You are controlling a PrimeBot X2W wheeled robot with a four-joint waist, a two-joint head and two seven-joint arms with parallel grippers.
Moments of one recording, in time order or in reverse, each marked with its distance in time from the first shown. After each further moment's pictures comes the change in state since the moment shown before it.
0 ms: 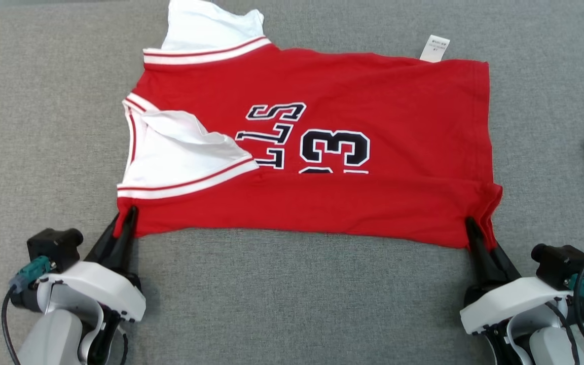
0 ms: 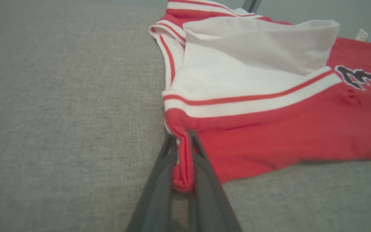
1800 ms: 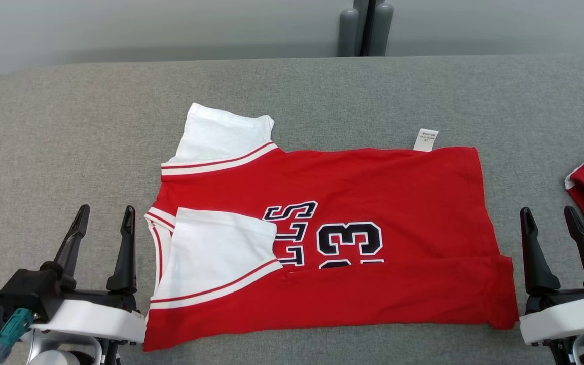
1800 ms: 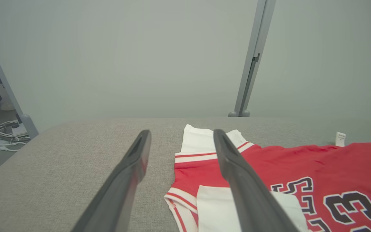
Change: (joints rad) left arm 0.279 0.032 0.043 -0.544 0.066 0.236 -0.023; right arm 0.186 0.000 -0.184 -0.432 -0.130 0.000 0.109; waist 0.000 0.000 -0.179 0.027
